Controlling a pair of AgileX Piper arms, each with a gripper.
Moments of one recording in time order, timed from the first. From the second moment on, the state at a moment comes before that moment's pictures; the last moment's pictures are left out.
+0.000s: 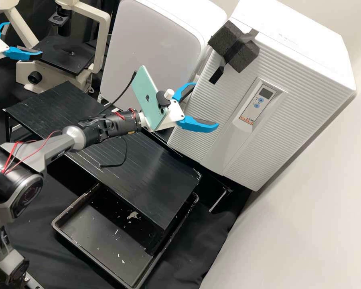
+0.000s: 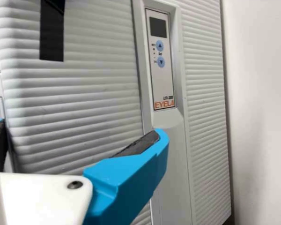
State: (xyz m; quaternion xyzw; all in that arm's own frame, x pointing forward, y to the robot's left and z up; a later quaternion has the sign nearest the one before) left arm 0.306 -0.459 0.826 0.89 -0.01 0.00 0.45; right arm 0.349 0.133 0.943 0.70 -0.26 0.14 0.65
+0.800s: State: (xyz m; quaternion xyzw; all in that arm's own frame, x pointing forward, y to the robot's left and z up) left arm 0.306 -0.459 0.826 0.89 -0.01 0.00 0.45; right arm 0.346 0.136 0.944 0.70 -0.25 0.12 0.66
